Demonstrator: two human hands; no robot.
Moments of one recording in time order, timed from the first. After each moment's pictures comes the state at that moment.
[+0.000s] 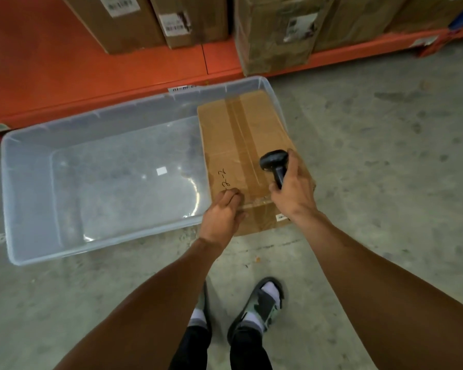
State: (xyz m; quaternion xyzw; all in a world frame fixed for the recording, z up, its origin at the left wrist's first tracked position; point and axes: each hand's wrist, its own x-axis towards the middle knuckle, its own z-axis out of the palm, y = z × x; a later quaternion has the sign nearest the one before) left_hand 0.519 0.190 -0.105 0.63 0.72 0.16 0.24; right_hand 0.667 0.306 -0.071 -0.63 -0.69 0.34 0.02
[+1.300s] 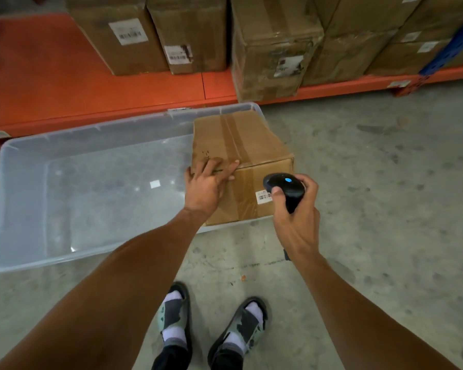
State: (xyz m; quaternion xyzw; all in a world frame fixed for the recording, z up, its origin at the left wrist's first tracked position) left_hand 0.485 0.270 -0.067 0.62 0.77 0.12 0.13; right_hand 0.697 0.275 -0.003 -0.65 -0.55 0.44 0.28
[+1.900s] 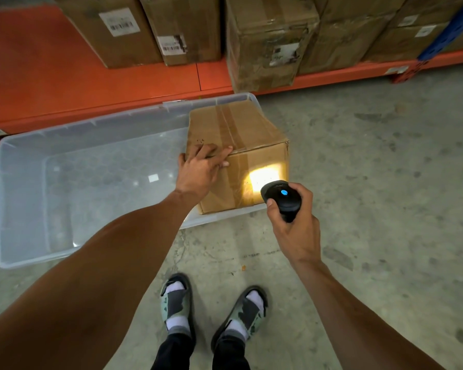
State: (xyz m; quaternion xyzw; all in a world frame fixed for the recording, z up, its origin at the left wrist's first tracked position) left_hand 0.468 0.282 -0.054 0.64 0.75 0.08 0.15; right_hand 0.721 0.247 -0.017 -0.65 -0.59 0.43 0.23
